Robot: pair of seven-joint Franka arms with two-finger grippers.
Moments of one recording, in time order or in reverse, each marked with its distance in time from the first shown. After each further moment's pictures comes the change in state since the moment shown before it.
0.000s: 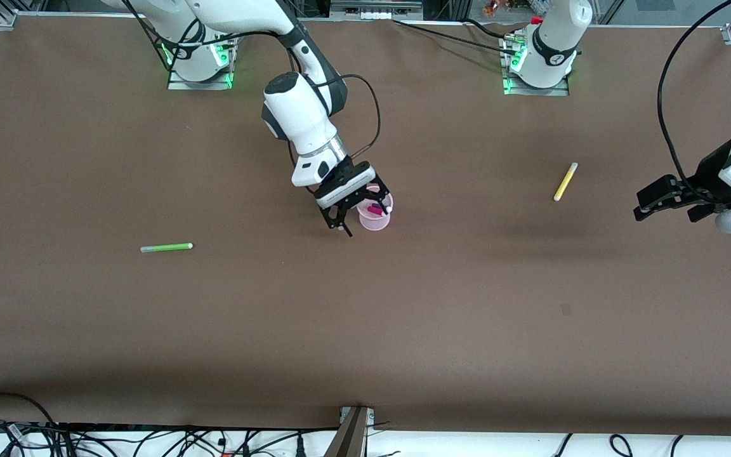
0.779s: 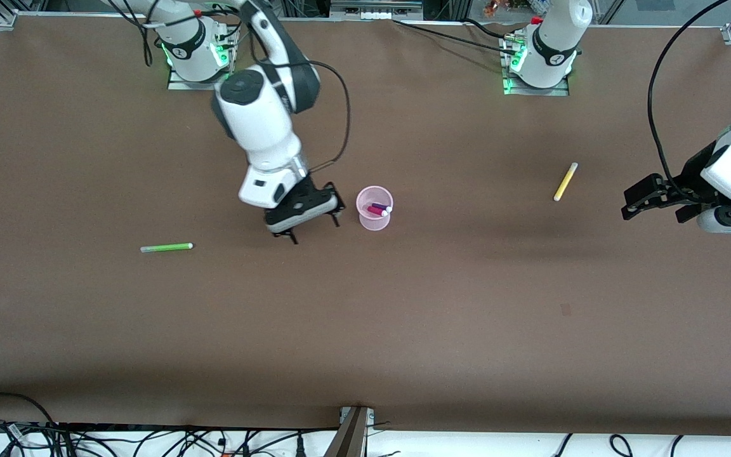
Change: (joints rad) left arm -0.003 0.003 -0.021 0.000 0.001 0.001 0.002; right arm 0.003 -0.183 -0.207 0.104 -0.002 -0.651 -0.070
